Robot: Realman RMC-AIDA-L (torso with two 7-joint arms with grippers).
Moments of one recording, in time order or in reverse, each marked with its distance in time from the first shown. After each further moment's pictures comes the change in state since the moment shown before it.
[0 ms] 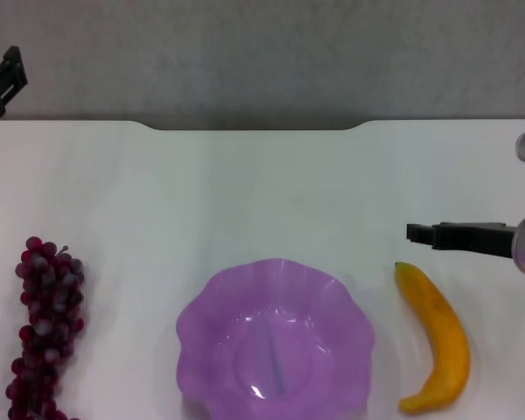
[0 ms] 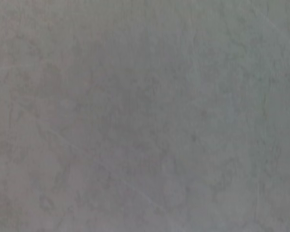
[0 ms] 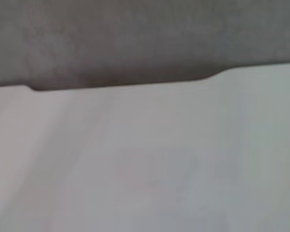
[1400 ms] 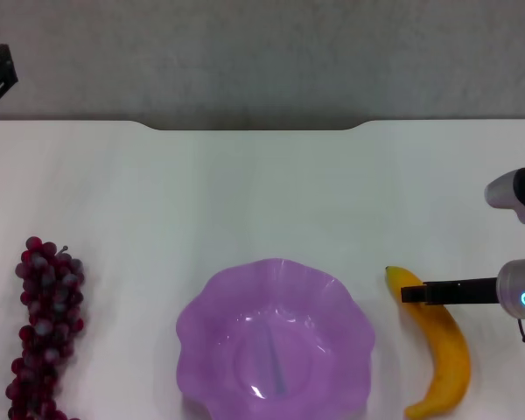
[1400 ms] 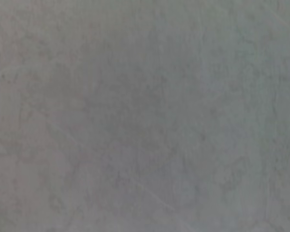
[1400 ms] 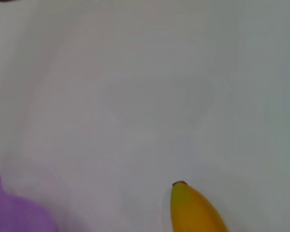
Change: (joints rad) left arm -0.008 0.000 -0.021 0.004 0.001 -0.012 0.003; right arm 0.123 -0.003 0.000 0.259 -0.009 0.083 0.023
